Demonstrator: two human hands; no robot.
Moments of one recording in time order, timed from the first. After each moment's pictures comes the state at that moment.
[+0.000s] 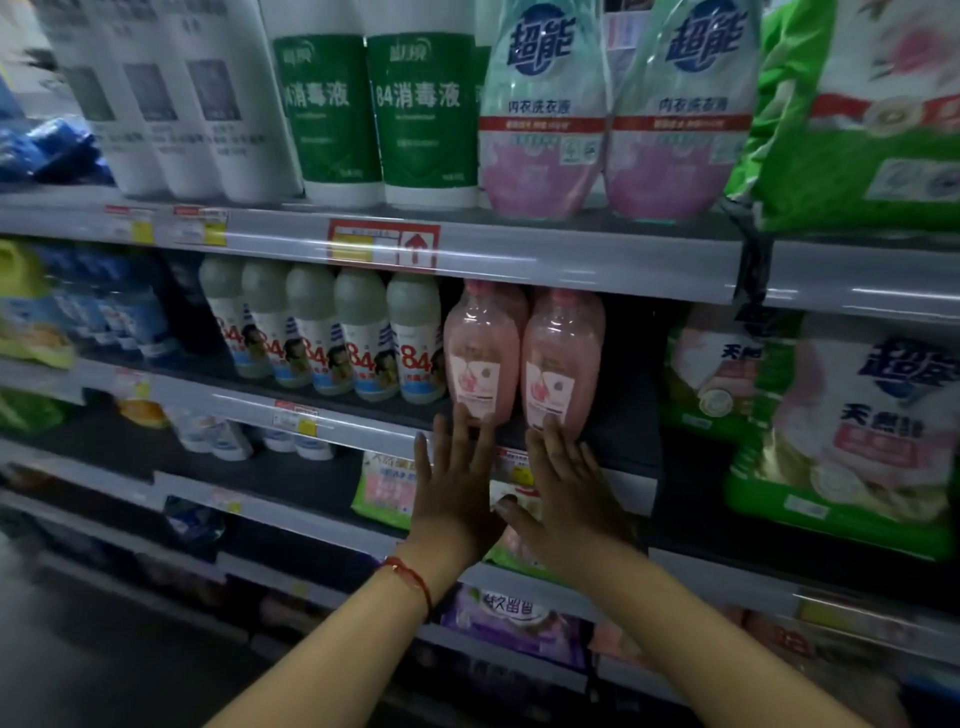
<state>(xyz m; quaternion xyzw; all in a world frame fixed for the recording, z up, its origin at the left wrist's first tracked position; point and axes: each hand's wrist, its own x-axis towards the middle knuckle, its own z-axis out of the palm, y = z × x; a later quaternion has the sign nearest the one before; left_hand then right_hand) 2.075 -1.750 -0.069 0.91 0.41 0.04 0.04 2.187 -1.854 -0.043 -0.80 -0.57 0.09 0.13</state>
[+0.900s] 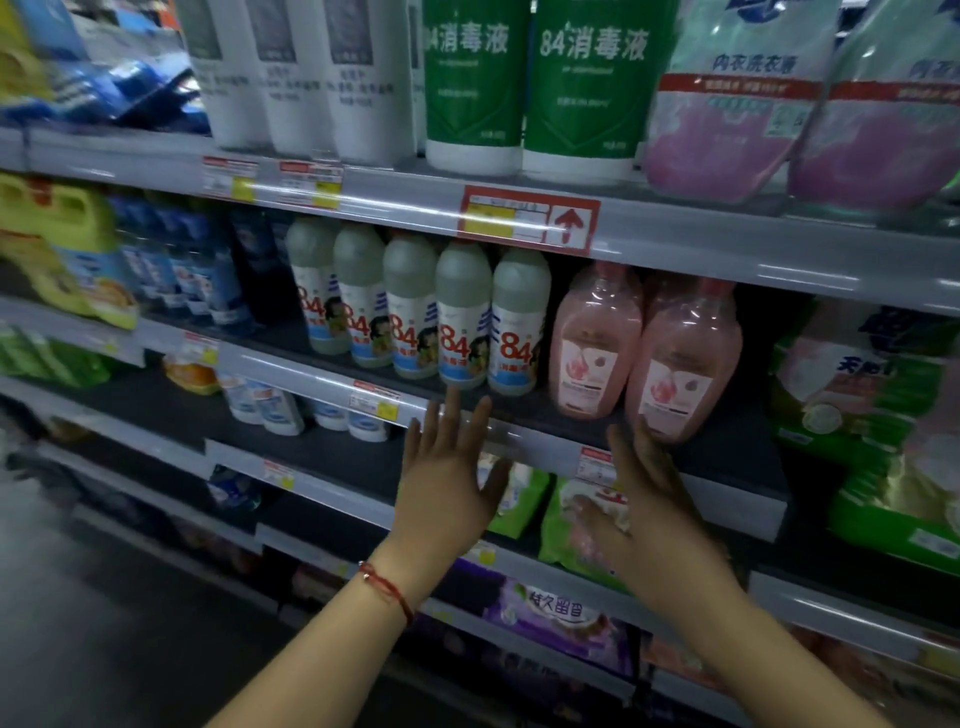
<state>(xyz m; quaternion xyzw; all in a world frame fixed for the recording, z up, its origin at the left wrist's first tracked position) 1.977 -1.685 -0.074 0.88 0.41 0.23 0.06 2.142 -1.837 -0.032 -0.82 -0.51 0.13 0.22</state>
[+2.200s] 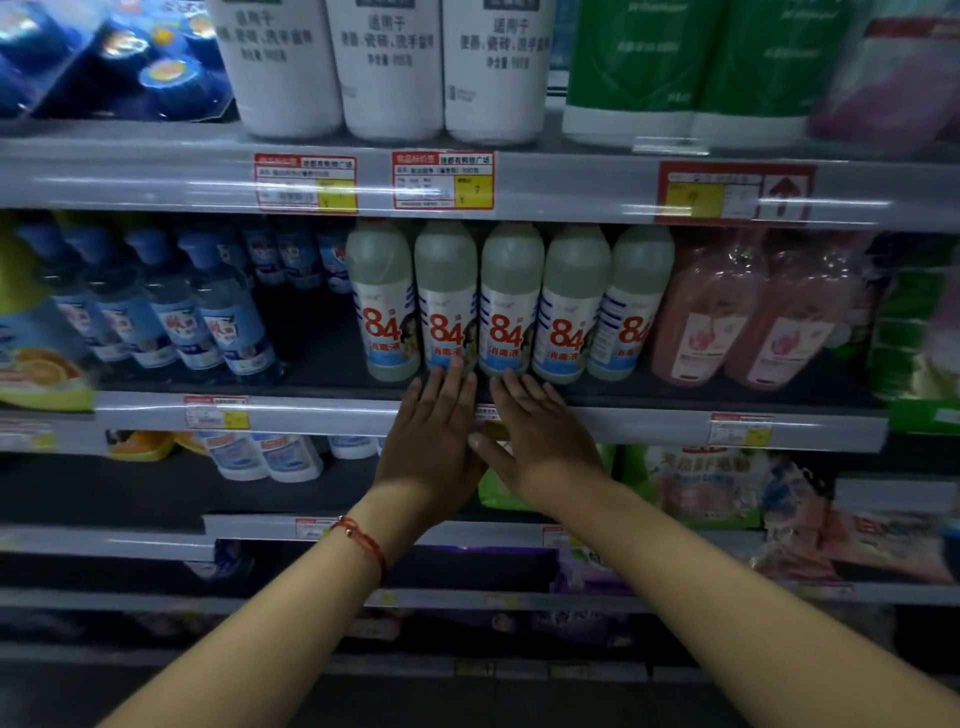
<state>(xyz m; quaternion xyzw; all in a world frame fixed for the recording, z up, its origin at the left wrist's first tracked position) 1.874 -1.497 -0.071 0.97 0.20 0.11 0.01 1.979 -1.616 -0.035 -0.85 -0.52 0.05 0.10</state>
